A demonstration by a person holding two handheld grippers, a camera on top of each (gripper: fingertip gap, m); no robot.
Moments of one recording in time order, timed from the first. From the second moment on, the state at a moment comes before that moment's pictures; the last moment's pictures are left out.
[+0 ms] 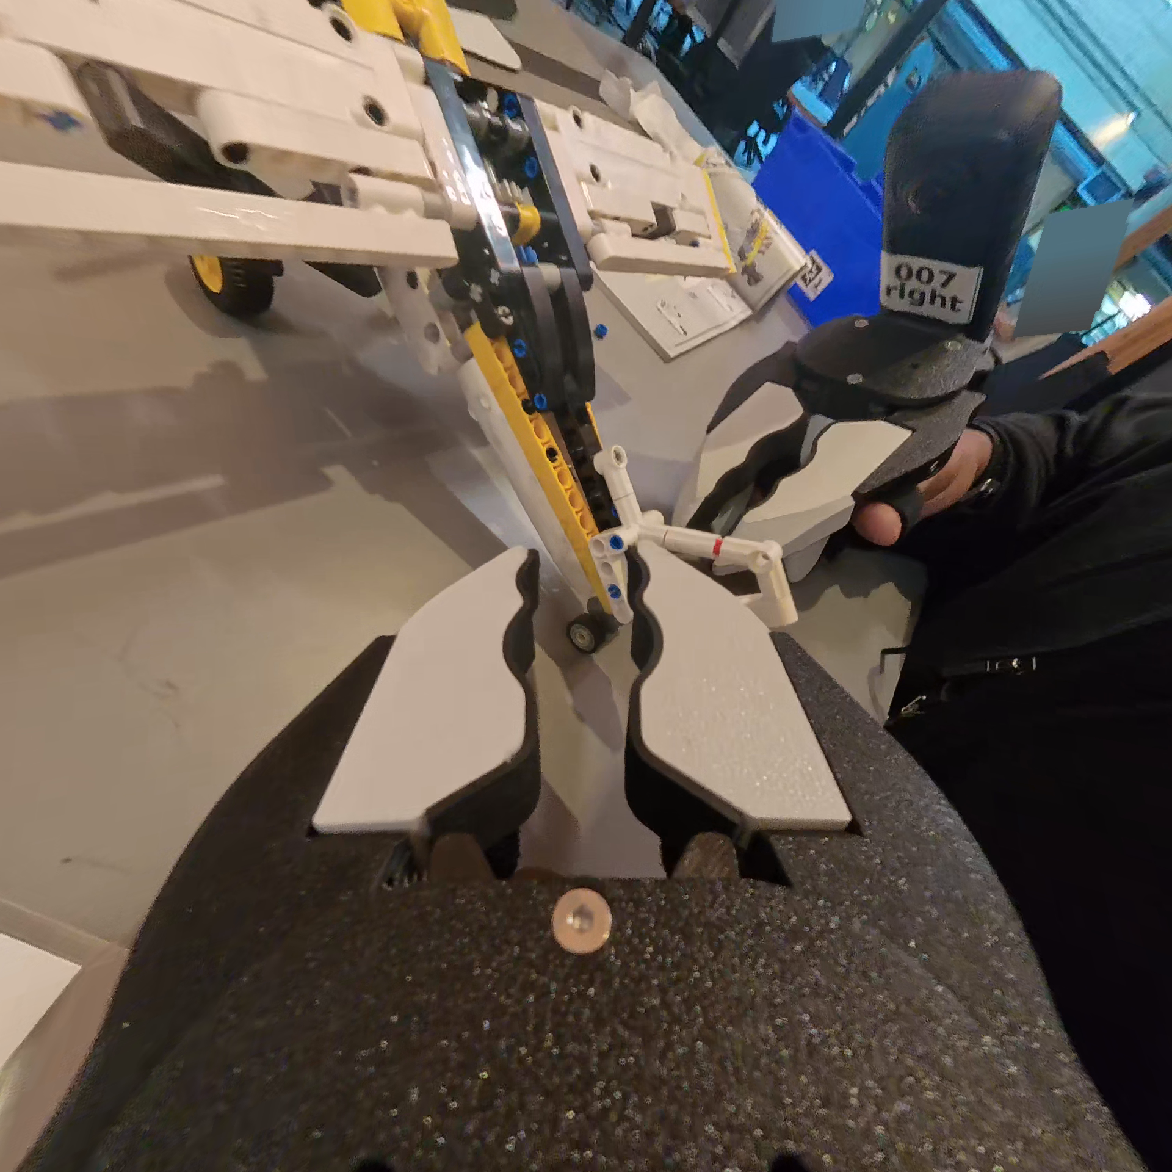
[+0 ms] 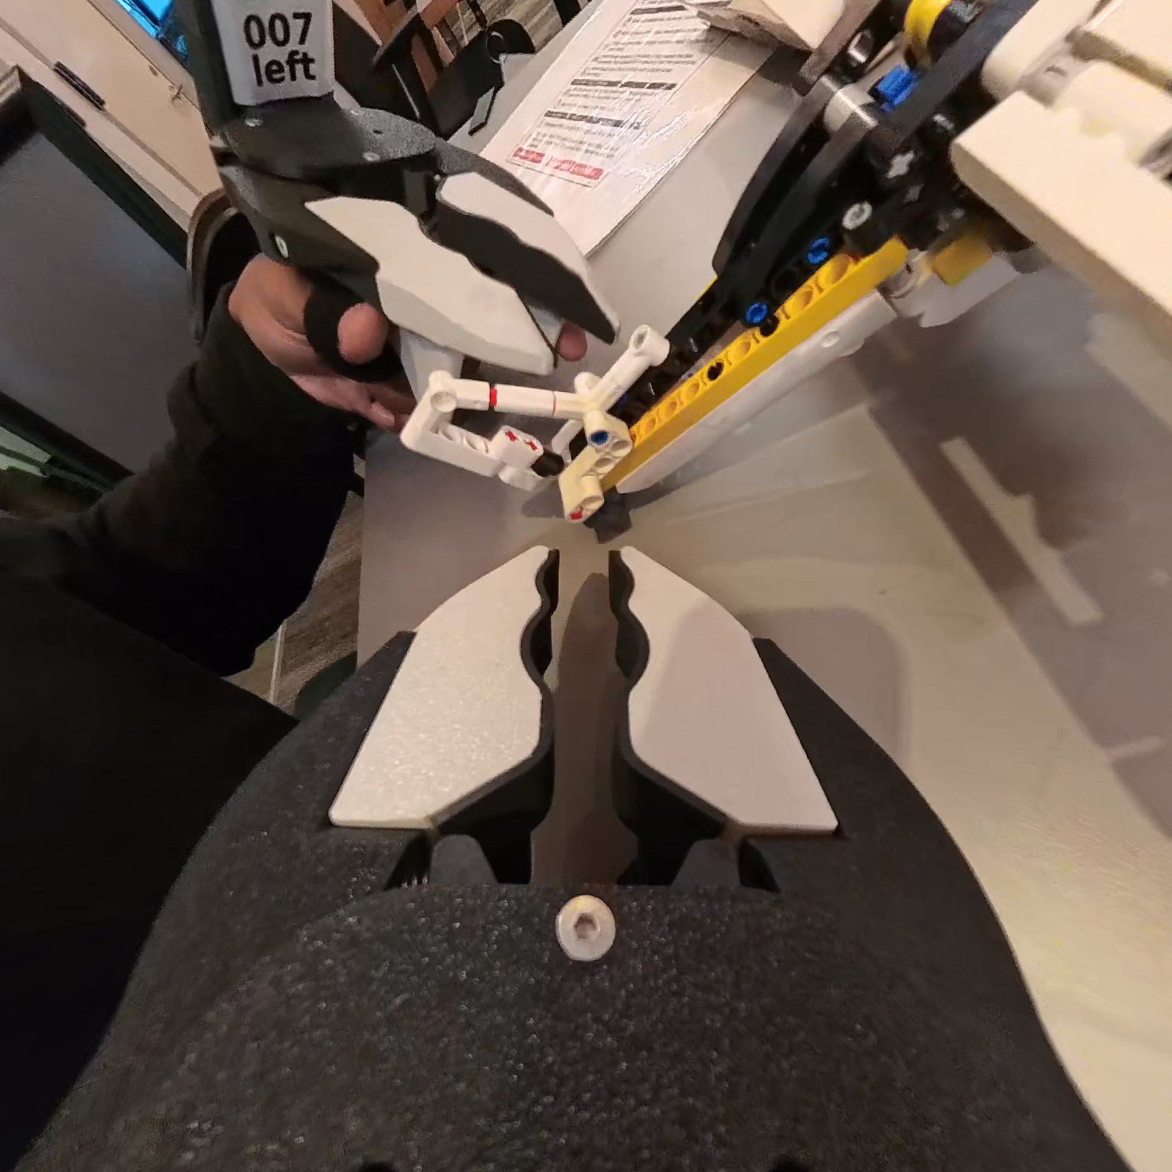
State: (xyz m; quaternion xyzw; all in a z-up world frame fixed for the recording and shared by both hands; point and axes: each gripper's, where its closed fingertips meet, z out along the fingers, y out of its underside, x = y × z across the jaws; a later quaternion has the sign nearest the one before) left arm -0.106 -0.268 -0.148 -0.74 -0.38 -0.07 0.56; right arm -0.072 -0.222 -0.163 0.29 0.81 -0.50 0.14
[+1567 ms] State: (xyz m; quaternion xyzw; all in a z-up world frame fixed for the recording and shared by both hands) left arm -0.091 -0.231 -0.161 -0.85 -0.20 0.06 0.48; right arm -0.076 -0.214 -0.167 0.30 0.79 -0.48 0.24
